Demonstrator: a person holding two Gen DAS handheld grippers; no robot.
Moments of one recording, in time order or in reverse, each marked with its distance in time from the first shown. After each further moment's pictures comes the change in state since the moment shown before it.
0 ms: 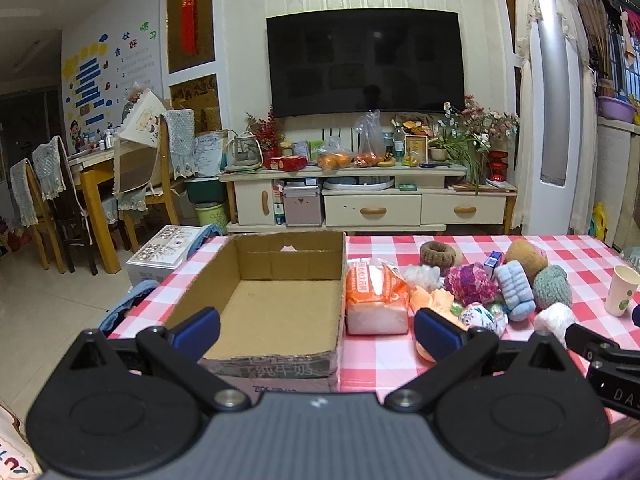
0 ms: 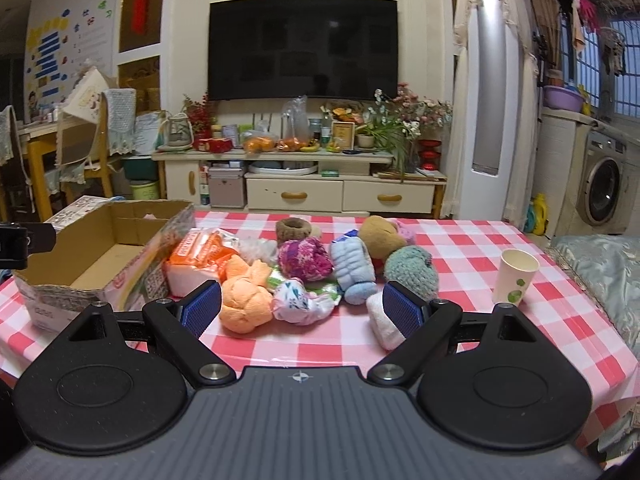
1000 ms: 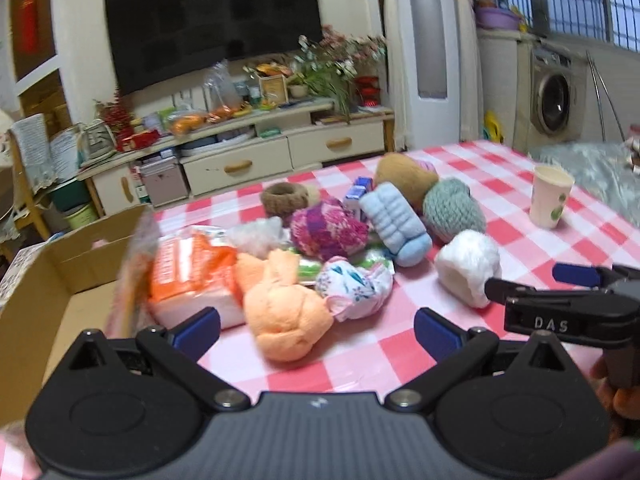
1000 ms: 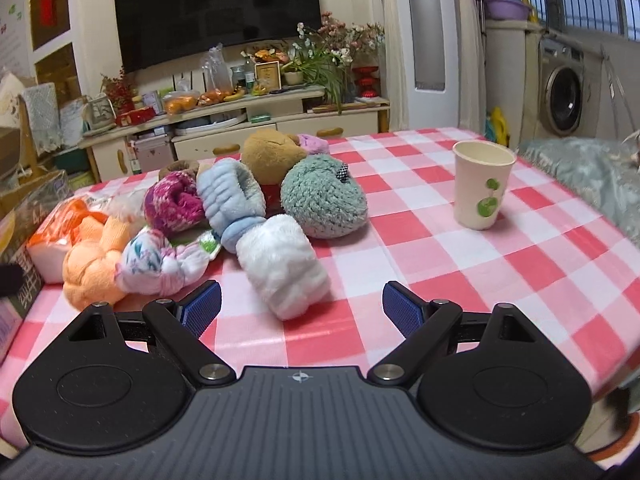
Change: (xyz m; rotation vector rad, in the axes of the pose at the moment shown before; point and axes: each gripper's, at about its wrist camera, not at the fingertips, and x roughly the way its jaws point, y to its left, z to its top) left arm 0.110 -0.125 -0.015 0.260 0.142 -0.331; right arm 0.099 -0.087 -0.035 0.220 0.166 -0.083
